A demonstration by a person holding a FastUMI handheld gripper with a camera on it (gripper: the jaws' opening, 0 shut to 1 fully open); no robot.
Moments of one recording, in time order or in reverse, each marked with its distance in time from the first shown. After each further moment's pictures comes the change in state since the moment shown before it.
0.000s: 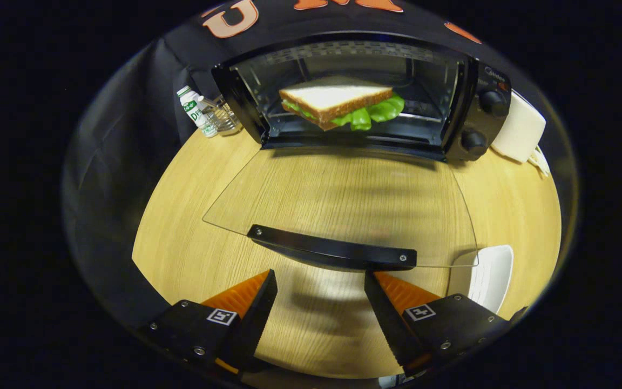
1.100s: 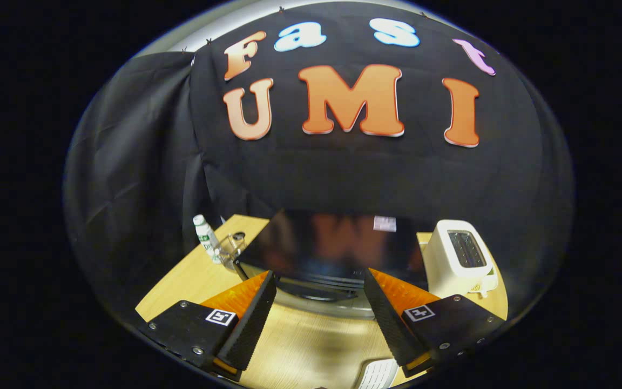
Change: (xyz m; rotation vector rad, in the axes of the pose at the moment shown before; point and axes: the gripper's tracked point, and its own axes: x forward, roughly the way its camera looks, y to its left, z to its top) arm -0.176 -0.025 0.242 -0.089 -0.654 -0.075
